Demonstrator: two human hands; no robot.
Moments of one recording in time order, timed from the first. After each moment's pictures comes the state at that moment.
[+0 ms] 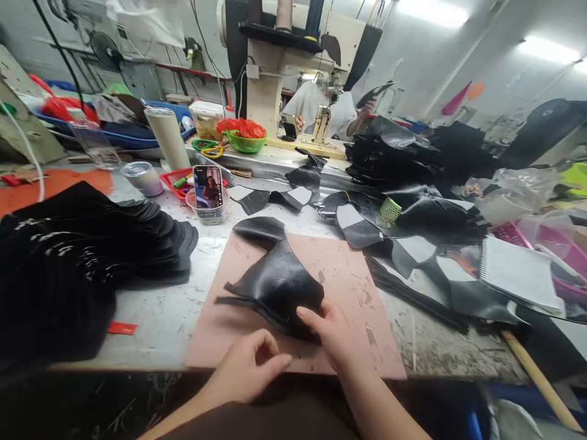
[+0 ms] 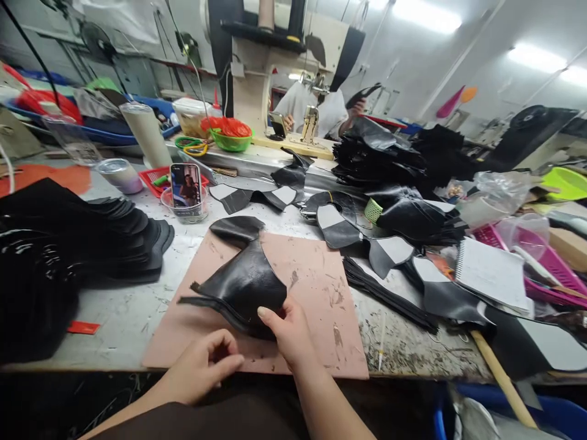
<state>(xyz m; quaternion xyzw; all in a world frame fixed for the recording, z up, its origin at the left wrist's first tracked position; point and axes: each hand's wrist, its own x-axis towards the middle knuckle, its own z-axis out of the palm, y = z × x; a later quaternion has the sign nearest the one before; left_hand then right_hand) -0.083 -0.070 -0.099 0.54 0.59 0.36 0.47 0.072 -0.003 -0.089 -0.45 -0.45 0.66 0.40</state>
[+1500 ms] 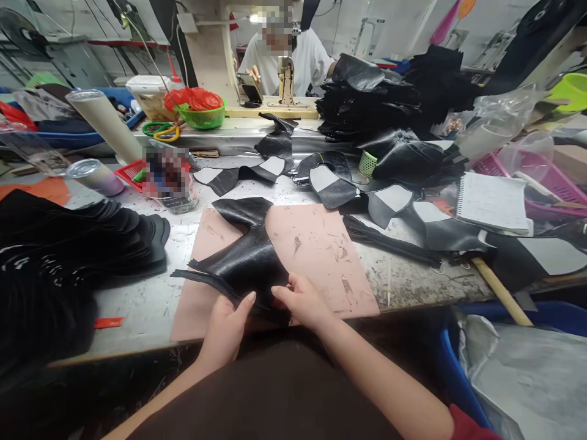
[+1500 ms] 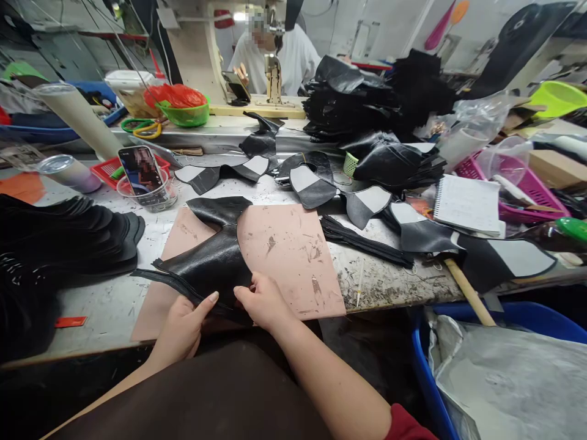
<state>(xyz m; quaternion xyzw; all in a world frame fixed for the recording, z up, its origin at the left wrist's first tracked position) -0.052 -0.057 -0.095 0.27 0.57 0.53 0.57 0.085 -0.010 -0.090 -0.49 -0.47 0.67 0.31</state>
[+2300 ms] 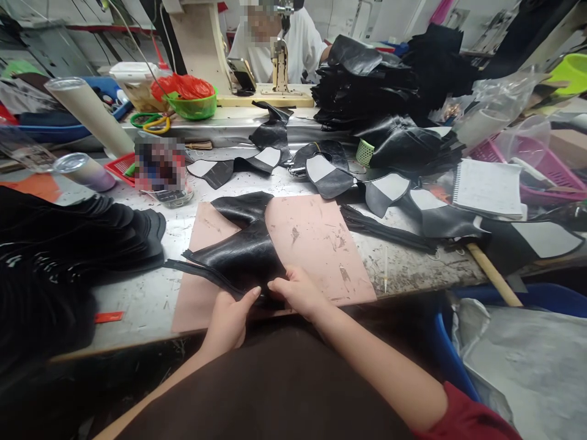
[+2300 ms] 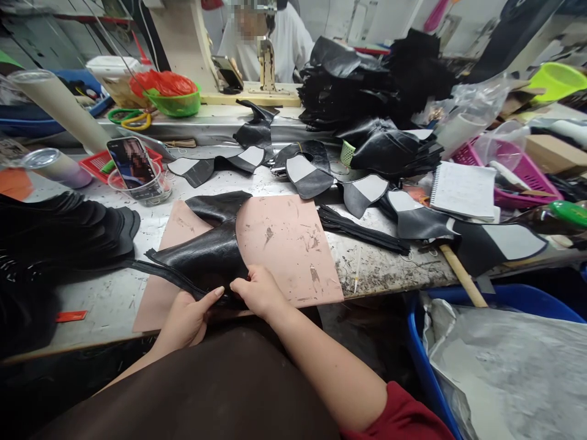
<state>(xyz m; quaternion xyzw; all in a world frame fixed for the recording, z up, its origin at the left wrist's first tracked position) -0.045 -0.054 -0.090 0.23 0.56 0.53 0.59 0.082 -0.012 -0.087 -0.46 -0.44 0.71 0.32</state>
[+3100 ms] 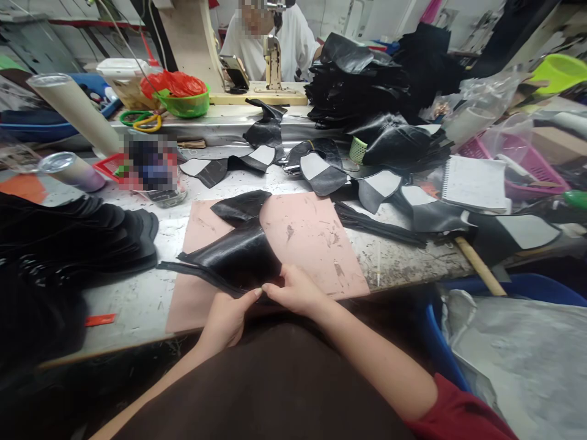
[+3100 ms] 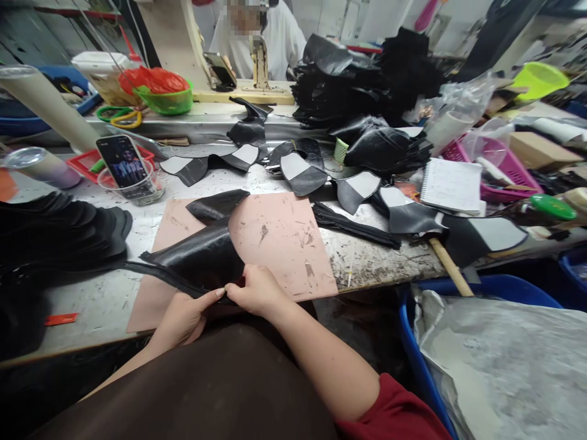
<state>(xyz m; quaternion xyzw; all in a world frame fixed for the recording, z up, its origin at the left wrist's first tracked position) -0.042 -0.051 -0.082 0.21 0.58 0.50 0.60 0.092 -0.014 -0.081 -0.51 -0.66 0.51 0.20</state>
